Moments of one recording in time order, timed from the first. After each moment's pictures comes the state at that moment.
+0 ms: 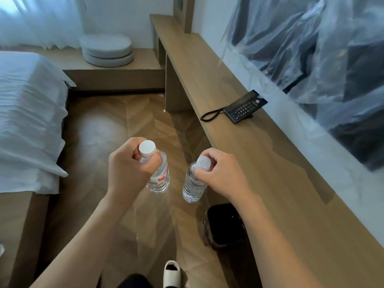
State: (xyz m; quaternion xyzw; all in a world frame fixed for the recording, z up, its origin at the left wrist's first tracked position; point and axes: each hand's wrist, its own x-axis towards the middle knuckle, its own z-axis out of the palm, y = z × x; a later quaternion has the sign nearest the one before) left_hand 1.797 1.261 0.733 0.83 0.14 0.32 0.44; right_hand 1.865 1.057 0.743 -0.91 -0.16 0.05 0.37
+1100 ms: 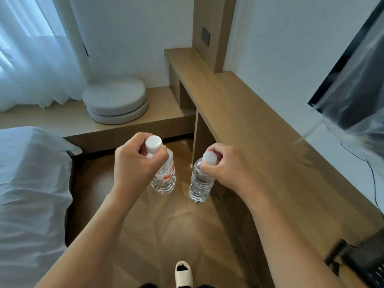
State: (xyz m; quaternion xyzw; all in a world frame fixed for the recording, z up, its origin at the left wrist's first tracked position) left_hand 2.459 1.692 0.763 0.84 0.09 0.32 0.43; right_hand 2.527 1.483 0.752 -0.91 -0.16 0.02 0.38
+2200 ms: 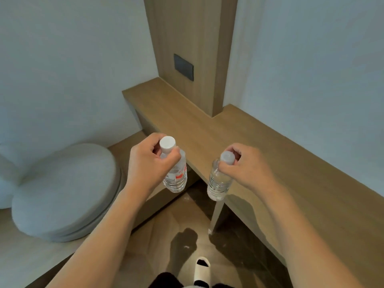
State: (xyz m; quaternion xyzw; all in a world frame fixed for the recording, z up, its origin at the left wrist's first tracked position) left_hand 3.142 1.909 0.754 0.86 -0.07 0.17 0.47; right_hand 3.123 1.678 0.743 -0.91 0.05 0.00 0.41
